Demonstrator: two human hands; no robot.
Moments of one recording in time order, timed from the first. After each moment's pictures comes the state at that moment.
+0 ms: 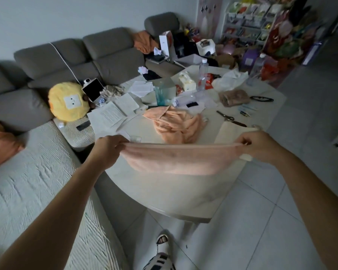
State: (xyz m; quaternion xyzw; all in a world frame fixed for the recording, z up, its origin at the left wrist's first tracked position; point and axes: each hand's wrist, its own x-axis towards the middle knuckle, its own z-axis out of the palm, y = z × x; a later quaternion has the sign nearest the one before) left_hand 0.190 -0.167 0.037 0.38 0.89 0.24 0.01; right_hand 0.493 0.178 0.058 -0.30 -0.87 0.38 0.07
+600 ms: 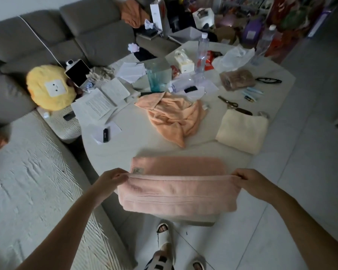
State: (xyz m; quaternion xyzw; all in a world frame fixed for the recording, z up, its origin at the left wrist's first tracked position) left_hand 0.185 -0.174 -0.080 0.20 0.83 0.37 0.37; right_hand 0.504 0.164 -0.071 -0.37 -0.81 0.45 -0.08
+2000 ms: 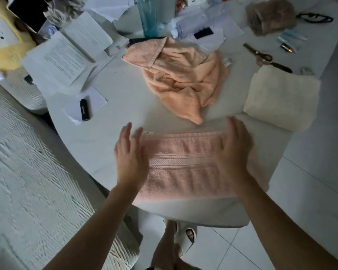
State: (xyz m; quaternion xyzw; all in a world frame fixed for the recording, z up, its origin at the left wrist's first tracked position) left_hand 0.167 -0.086 -0.198 0.35 0.89 0.28 0.02; right_hand 0.333 0.111 -0.178 -0.48 -0.84 0.18 0.16
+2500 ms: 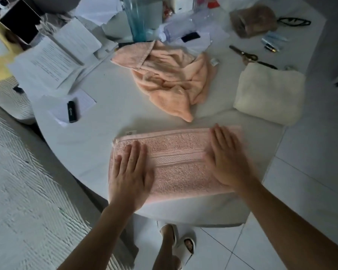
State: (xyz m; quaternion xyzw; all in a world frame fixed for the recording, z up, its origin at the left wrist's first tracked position) left_hand 0.204 -0.114 -0.232 0.45 0.89 0.05 0.09; right_hand 0.383 0.122 -0.227 -0.32 -0.95 0.03 -0.04
